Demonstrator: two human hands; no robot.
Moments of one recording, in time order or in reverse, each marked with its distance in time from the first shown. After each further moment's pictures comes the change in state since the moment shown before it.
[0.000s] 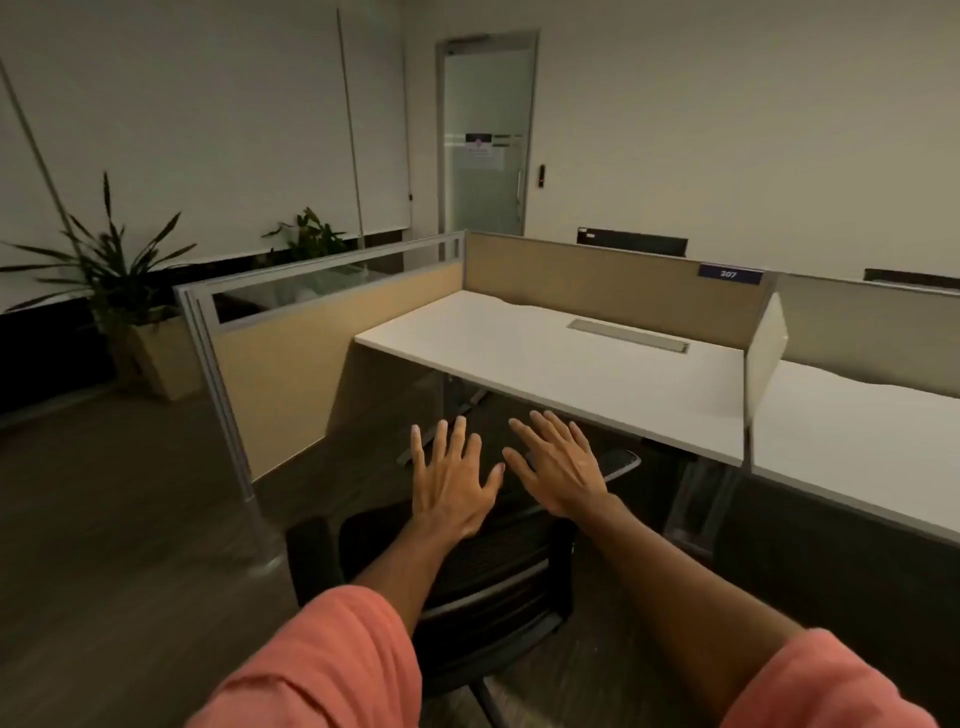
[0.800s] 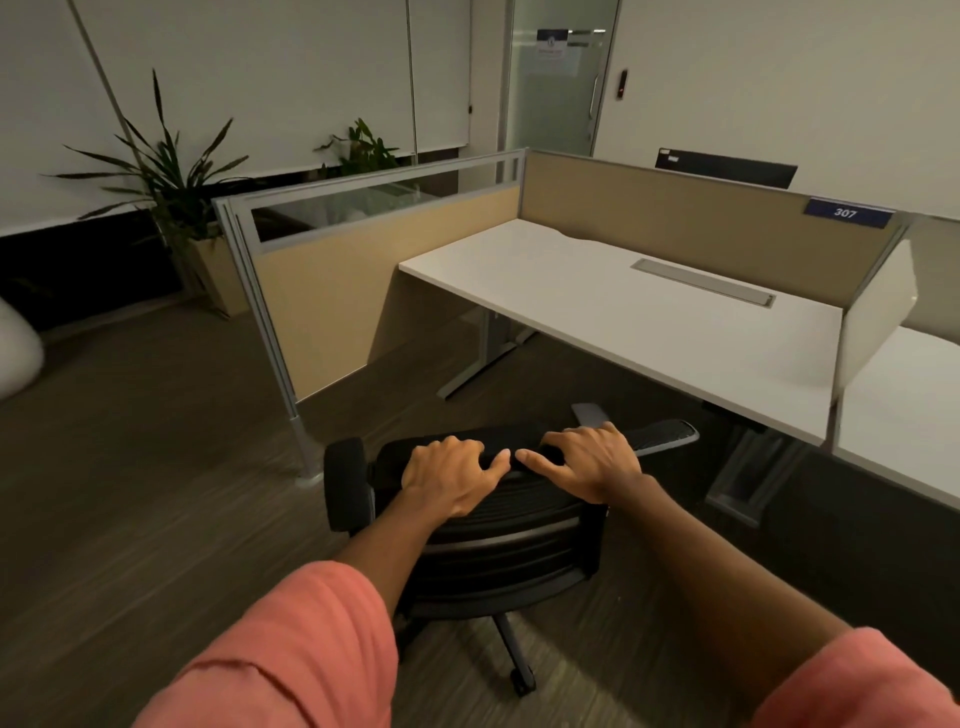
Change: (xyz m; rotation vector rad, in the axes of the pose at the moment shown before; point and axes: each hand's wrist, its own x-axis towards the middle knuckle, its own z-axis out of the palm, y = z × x) left_hand 0.010 -0.040 0.048 -0.119 -0.229 -0.129; right_hand 0.031 0.023 0.048 -0.138 -0.231 -0.203
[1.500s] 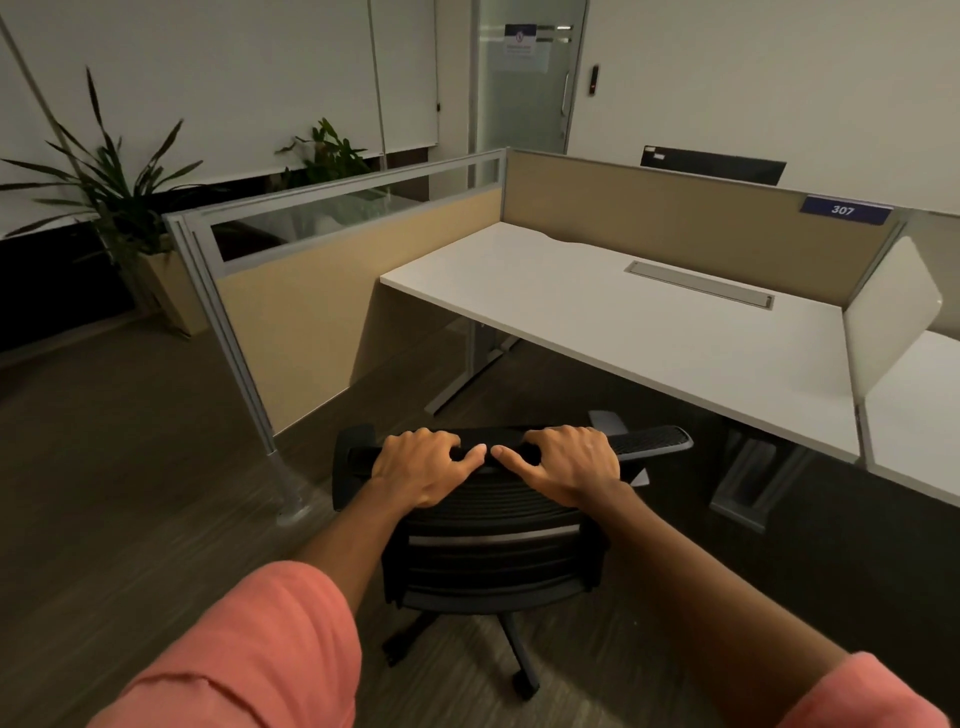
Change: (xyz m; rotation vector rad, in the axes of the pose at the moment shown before) left_hand 0.118 -0.098 -0.019 0.038 0.009 0.118; right_hand 0.117 -0.038 0.008 -0.014 0.136 0.118
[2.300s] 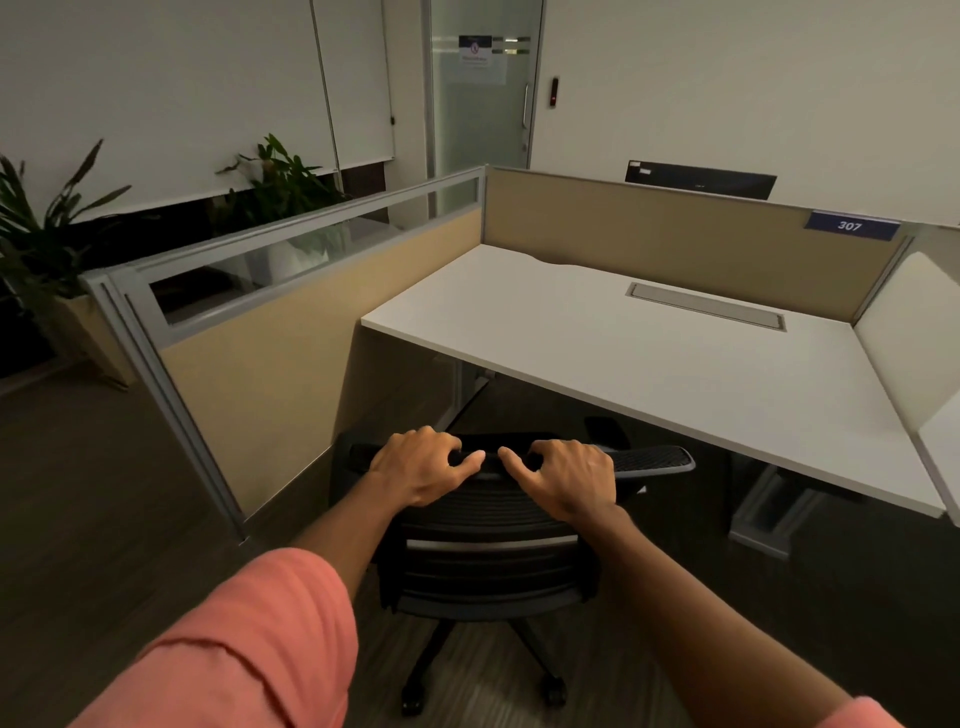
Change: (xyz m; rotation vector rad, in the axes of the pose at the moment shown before) left_hand 0.202 -0.136 -0.024 0.001 0.006 0.244; right_hand 0.194 -0.035 0.047 0.055 0.093 0.319
